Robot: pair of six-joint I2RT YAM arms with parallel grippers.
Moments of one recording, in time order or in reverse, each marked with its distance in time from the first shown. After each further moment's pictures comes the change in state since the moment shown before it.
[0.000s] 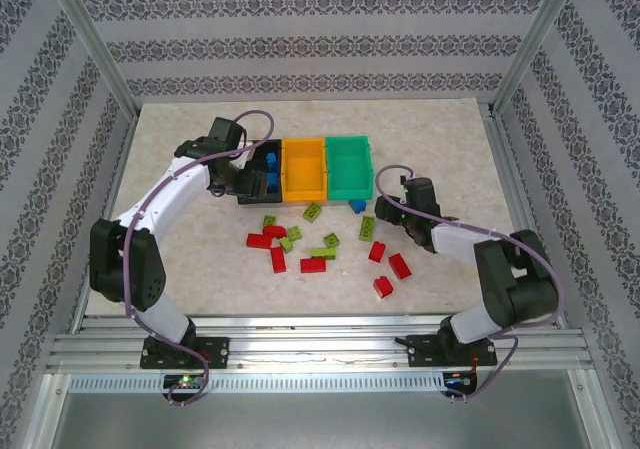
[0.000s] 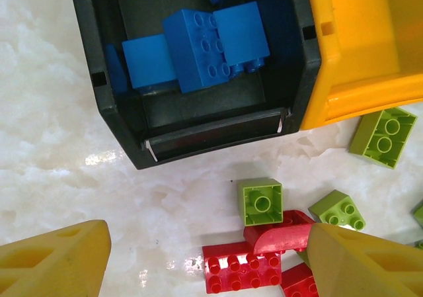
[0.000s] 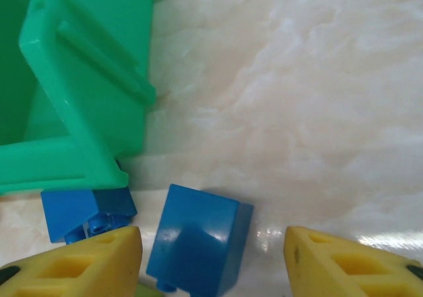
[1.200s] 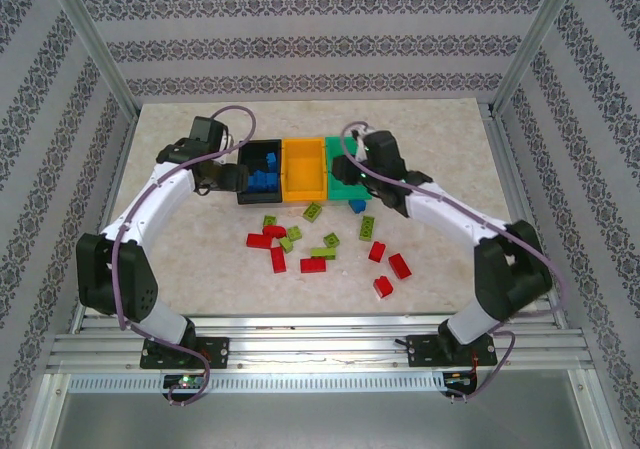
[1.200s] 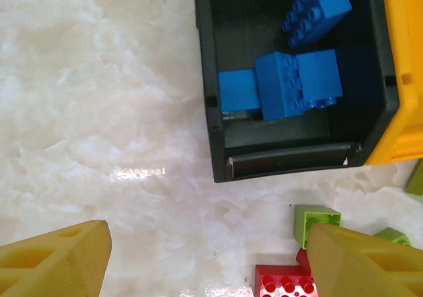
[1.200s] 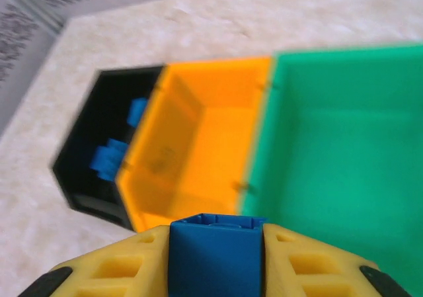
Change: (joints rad) left arm 0.082 -0.085 -0.055 0.061 -0.101 -0.008; right arm 0.252 0.078 0.536 -0.258 -0.054 0.014
